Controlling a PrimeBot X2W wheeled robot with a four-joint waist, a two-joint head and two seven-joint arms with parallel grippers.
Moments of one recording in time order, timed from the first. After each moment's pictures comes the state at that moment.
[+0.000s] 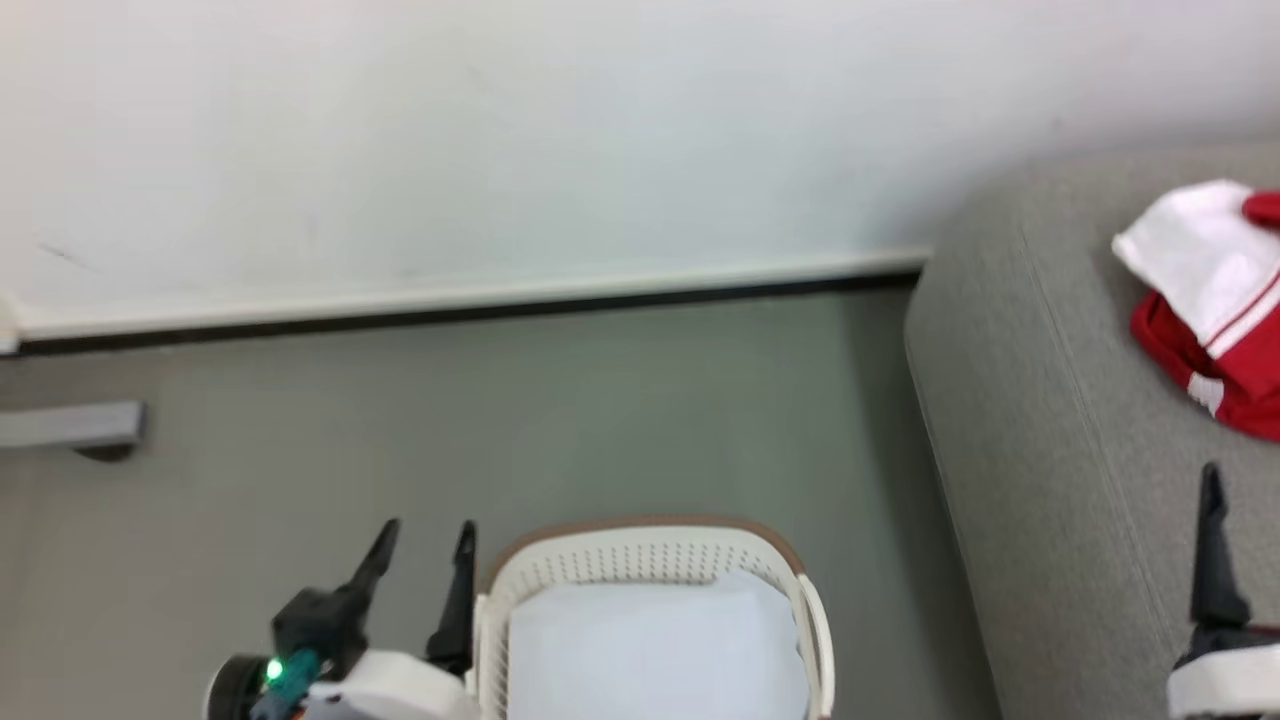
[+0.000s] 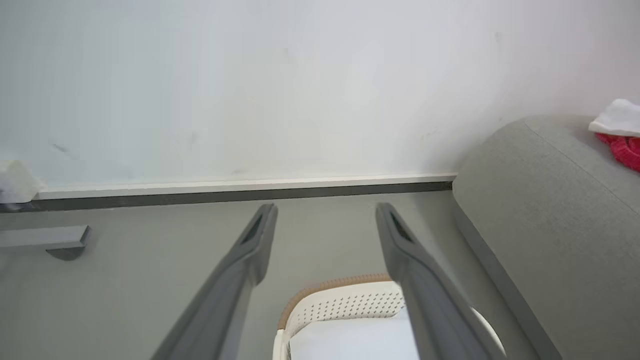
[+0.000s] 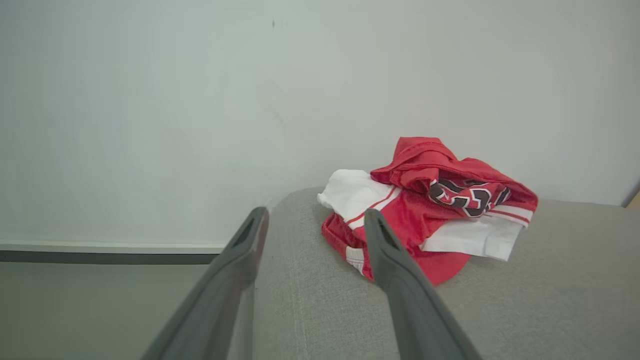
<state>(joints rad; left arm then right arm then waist) -0.21 0.29 -0.48 0.24 -0.45 0.23 -0.26 -0.16 -0.10 -0.25 0.22 0.04 0.13 -0.26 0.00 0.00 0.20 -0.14</state>
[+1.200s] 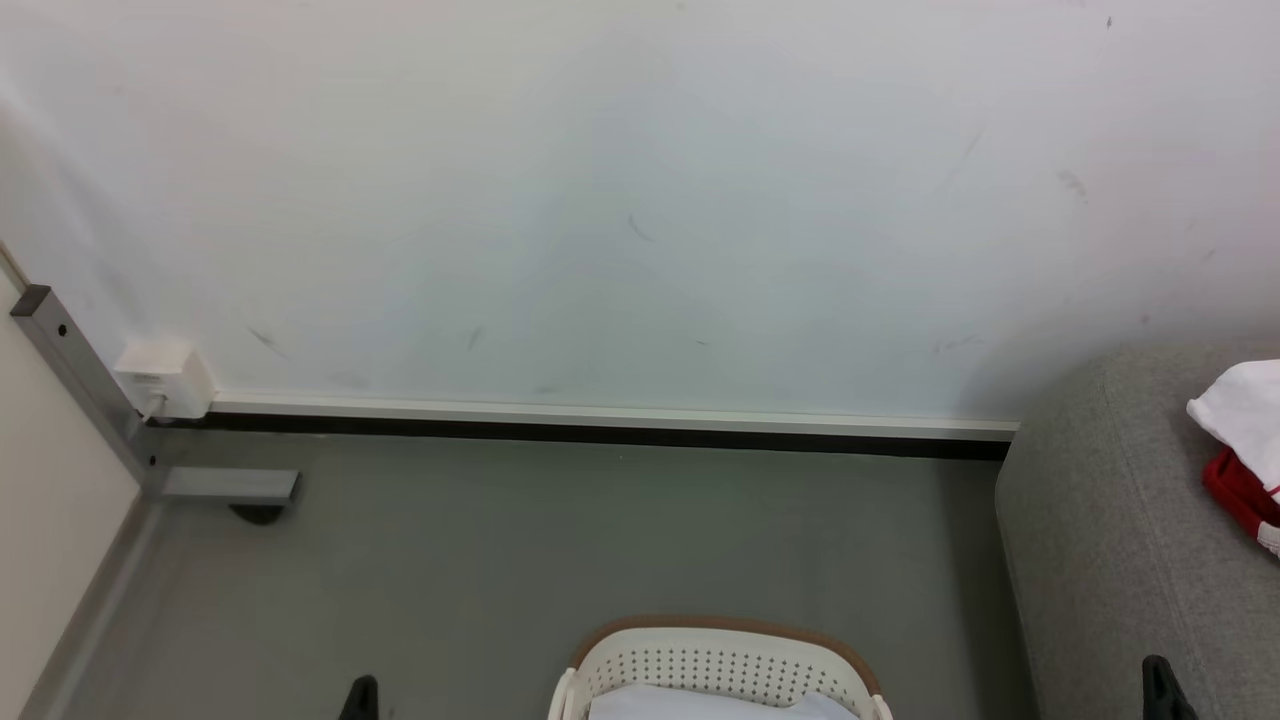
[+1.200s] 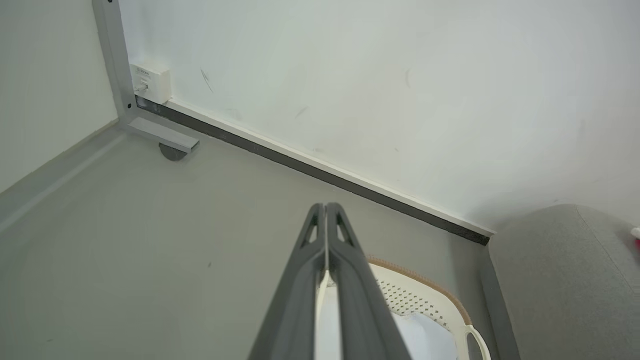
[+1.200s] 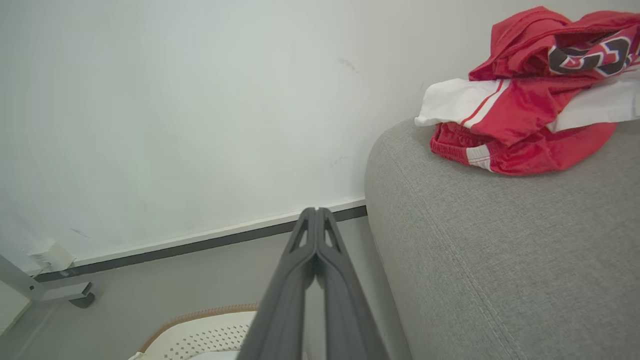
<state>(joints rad) 0.08 0.13 -0.16 0.26 -0.50 0.09 -0.20 0.10 -0.03 -0.13 0.27 0.35 0.13 -0.20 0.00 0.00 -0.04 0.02</state>
